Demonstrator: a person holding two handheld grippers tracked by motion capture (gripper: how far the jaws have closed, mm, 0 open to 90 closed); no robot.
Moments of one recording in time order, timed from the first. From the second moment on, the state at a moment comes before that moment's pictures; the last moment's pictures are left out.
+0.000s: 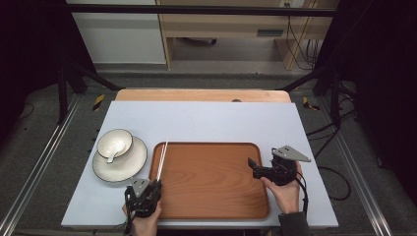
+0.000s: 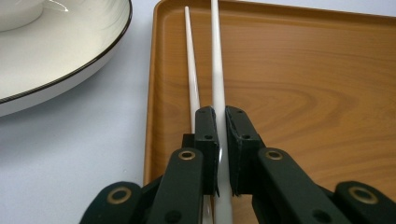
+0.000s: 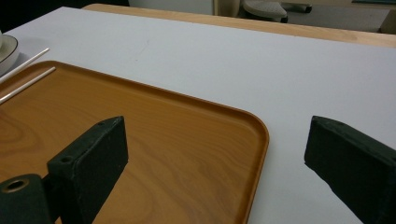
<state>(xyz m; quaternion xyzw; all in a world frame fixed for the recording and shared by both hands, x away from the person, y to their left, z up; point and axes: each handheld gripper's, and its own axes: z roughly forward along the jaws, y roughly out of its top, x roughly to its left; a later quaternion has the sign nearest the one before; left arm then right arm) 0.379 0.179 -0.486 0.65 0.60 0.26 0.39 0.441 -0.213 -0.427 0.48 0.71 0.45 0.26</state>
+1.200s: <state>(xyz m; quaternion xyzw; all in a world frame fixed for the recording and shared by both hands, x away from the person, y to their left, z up) 0.382 0.171 -0.485 0.67 0.59 0.25 0.37 0.440 -0.213 -0.426 0.48 0.70 0.45 0.26</state>
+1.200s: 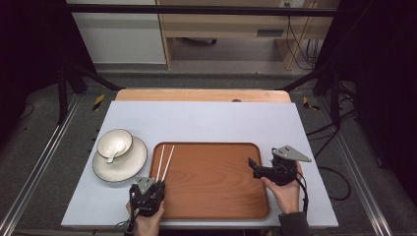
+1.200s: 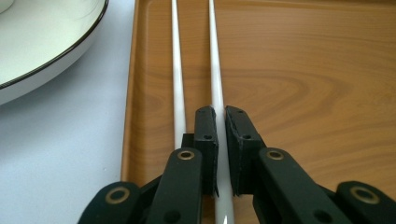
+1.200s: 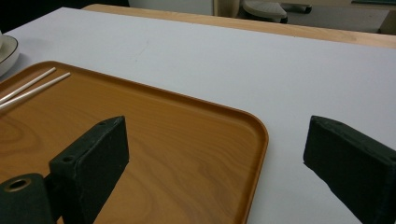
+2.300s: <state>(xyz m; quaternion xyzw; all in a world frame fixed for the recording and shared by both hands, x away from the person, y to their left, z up) 0.408 0.200 -0.420 0.75 0.44 0.21 0.44 0.438 -0.219 -0.423 0.49 0.69 0.46 0.26</state>
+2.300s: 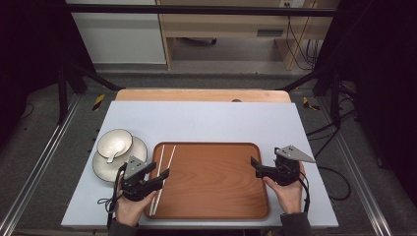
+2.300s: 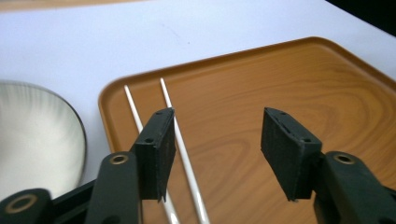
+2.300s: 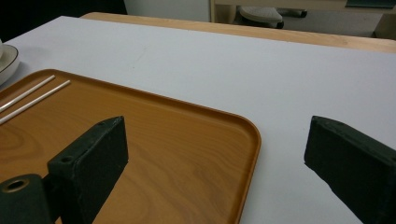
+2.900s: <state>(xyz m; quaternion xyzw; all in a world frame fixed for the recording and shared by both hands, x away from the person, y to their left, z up) 0.403 0.250 -0.440 0.77 0.42 0.20 0.45 0.439 -0.223 -0.425 0.49 0.69 0.45 0.27</state>
